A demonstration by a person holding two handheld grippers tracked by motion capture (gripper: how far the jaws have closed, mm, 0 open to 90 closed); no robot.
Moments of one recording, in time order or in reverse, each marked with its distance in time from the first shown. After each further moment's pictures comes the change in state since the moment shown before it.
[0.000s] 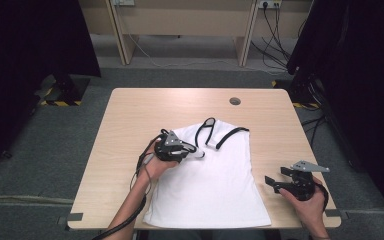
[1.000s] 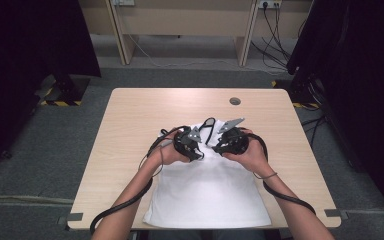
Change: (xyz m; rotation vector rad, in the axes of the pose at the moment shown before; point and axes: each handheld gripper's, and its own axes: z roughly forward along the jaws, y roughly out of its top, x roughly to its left) left arm -0.007 0.061 0.034 0.226 -0.201 0.295; right arm 0.100 0.147 0.135 0.248 0.137 -0.463
